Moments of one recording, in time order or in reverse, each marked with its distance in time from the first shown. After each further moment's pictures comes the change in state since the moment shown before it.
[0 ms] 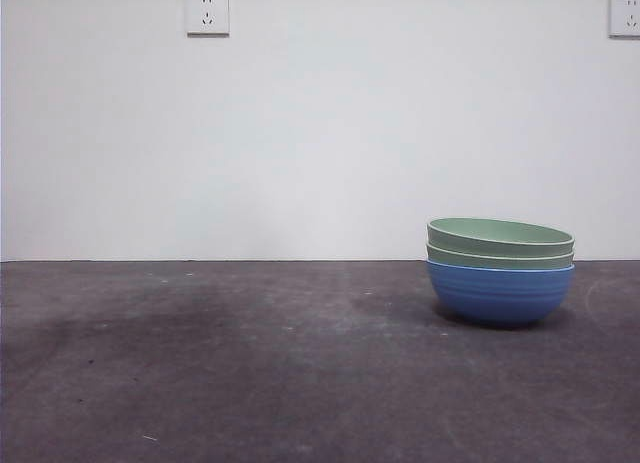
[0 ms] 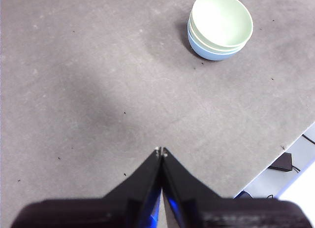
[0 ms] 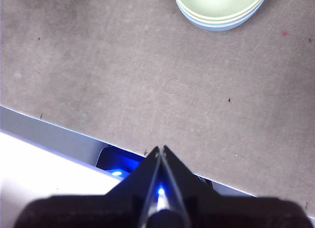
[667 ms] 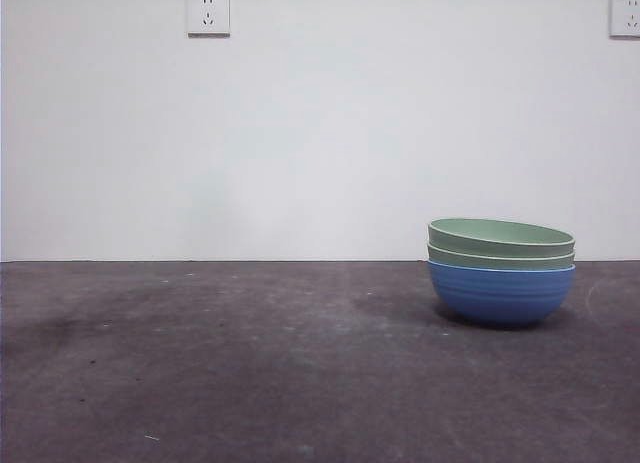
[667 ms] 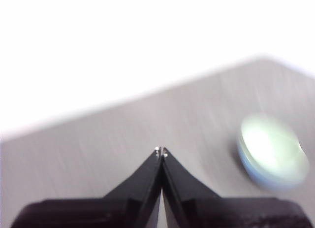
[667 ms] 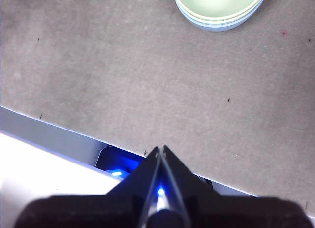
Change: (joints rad) left arm 0.271 -0.267 -0.319 0.668 0.055 0.061; right arm 0.000 0.000 0.000 0.000 0.000 0.000
